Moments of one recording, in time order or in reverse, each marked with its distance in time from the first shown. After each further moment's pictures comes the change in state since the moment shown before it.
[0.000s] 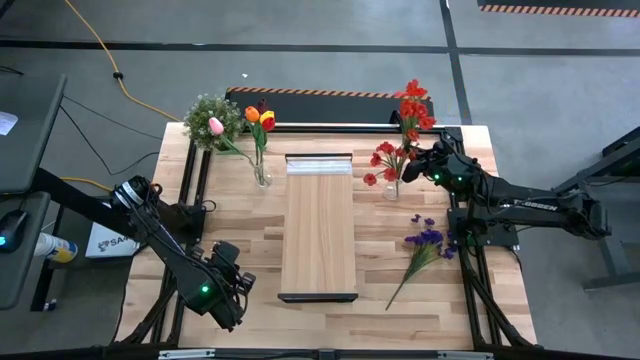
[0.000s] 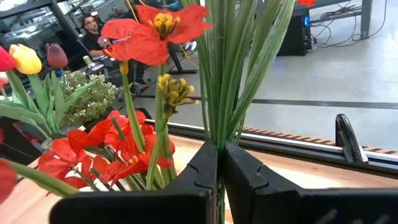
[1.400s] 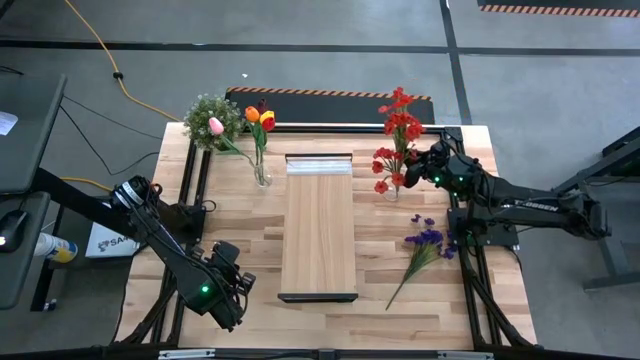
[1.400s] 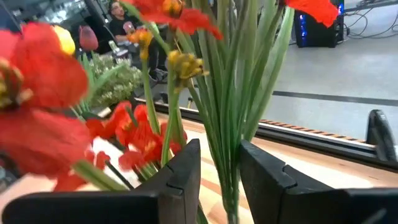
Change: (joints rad) left arm 0.000 0.000 0.000 -0.003 0.000 0.003; right arm 0.000 -0.018 0.000 -0.014 -0.115 -0.021
